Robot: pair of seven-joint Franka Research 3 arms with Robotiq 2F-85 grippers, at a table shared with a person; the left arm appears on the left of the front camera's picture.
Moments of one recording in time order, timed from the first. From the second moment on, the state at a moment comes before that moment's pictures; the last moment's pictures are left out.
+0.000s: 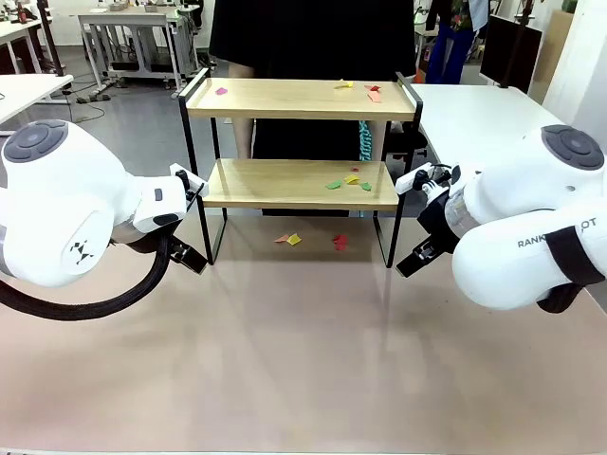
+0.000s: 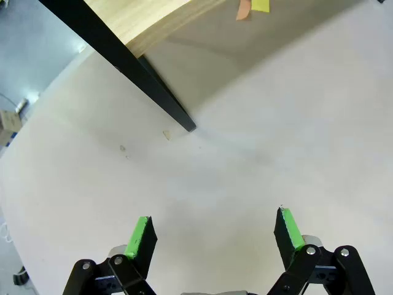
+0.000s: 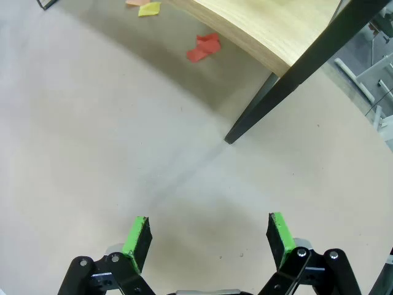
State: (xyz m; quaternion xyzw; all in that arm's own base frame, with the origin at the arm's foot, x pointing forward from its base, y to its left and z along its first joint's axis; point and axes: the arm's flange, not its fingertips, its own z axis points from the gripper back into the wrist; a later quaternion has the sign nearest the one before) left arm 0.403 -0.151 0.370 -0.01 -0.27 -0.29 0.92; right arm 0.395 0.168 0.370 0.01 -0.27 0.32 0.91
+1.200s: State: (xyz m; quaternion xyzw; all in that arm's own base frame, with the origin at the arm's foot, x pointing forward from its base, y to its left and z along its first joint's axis) left arm 0.478 -0.005 0.528 -0.24 -0.27 -0.49 0.79; right arm 0.481 -0.023 0.492 0.27 -0.37 0.44 0.78
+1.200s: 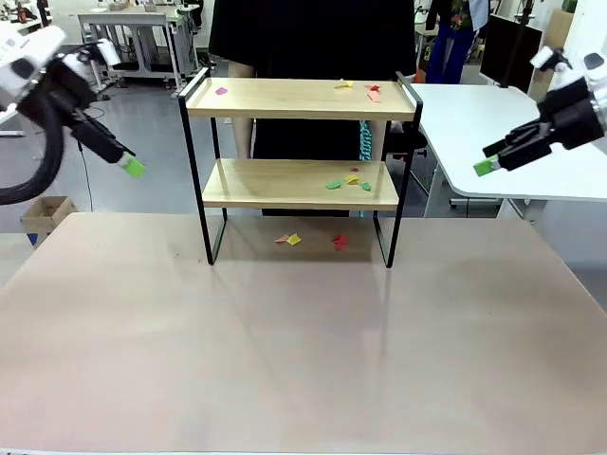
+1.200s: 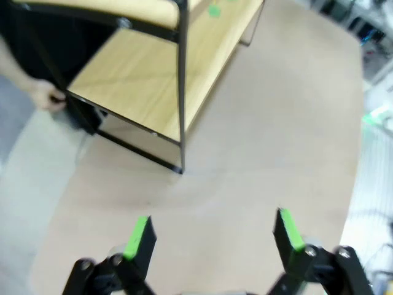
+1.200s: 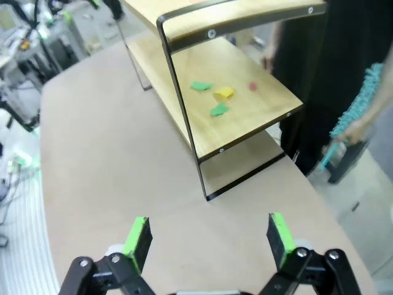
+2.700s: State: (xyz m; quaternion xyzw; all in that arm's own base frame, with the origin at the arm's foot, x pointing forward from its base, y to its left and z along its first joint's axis) left arm 0.579 0.125 0.412 -0.37 -0.41 -0.53 0.65; right arm 0.551 -0.159 0.381 0.42 -0.46 0.43 0.65
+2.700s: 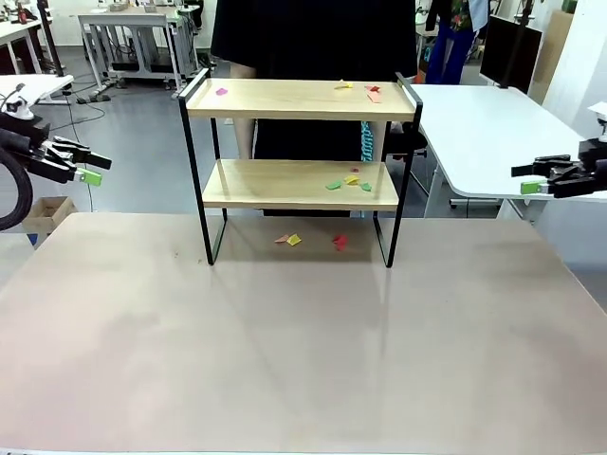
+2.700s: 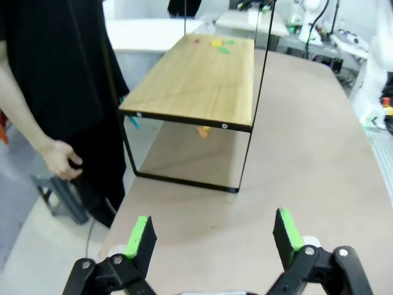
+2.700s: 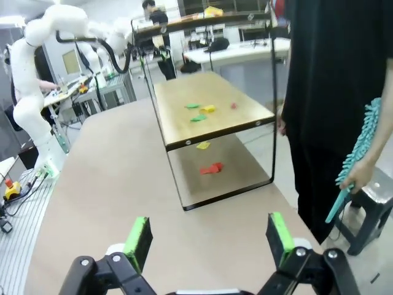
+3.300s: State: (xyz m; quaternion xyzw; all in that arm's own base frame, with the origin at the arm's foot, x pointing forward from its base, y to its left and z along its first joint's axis) left arm 0.597 0.163 0.389 -0.43 -0.48 -0.58 0.51; right arm 0.583 -0.213 0.360 0.44 -0.51 0.42 0.61
